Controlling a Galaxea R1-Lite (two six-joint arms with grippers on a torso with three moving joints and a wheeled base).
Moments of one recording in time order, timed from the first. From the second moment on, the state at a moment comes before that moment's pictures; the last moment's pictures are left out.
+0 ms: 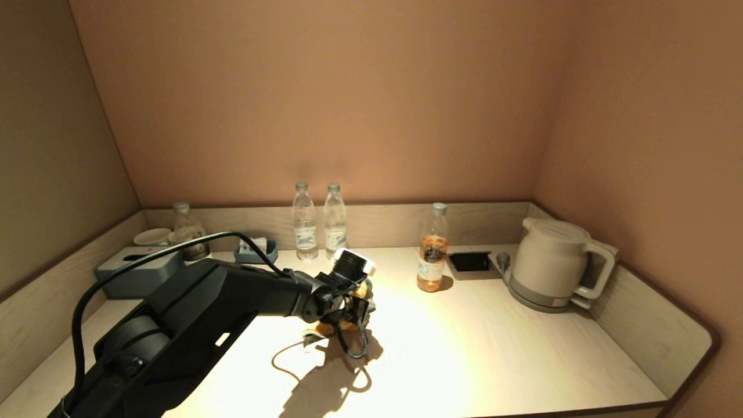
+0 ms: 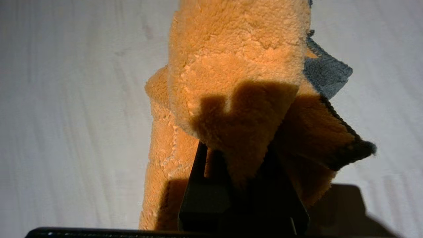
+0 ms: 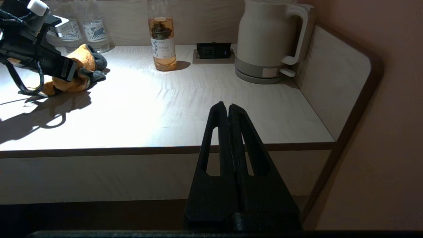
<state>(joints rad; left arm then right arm) -0.63 2.67 -1.95 0.10 0.36 -0.17 0.00 0.00 0.00 0.00 0.00 0.00</state>
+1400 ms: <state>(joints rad) -0.75 2.37 -1.13 -0.35 0.41 -0.19 0.00 0.00 0.00 0.00 0.00 0.00</state>
